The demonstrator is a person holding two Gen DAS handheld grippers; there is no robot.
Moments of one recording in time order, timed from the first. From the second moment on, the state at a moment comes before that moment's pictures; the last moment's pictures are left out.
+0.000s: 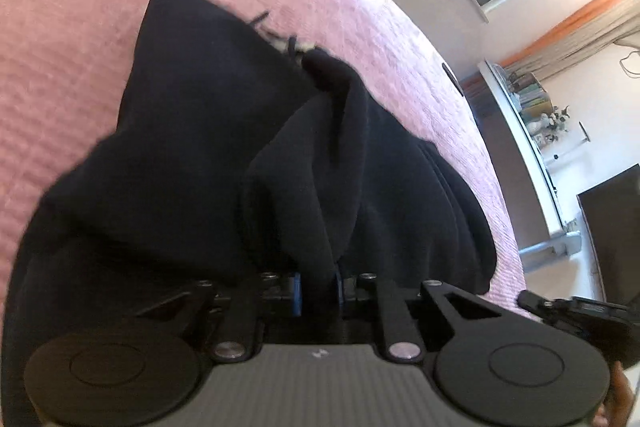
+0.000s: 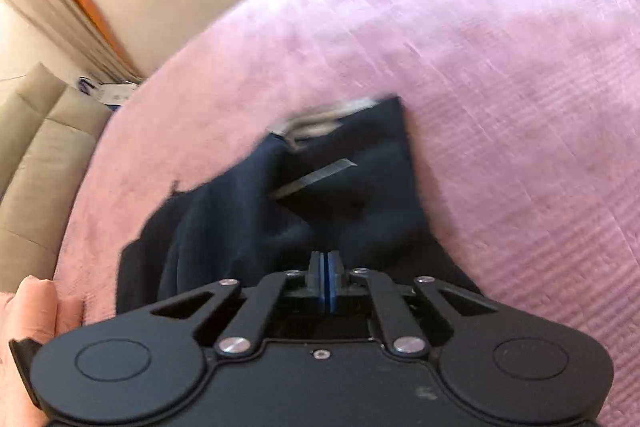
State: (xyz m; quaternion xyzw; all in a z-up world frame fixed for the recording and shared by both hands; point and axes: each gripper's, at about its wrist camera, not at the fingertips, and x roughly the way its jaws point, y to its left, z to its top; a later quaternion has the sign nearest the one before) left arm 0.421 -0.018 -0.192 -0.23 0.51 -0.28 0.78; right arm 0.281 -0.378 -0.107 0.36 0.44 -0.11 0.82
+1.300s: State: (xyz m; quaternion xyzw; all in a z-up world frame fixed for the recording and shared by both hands) left arm 0.408 0.026 -0.164 -0.23 0.48 -0.27 0.80; right arm 0.293 -0.327 -0.072 0.24 0.44 -0.03 0.87
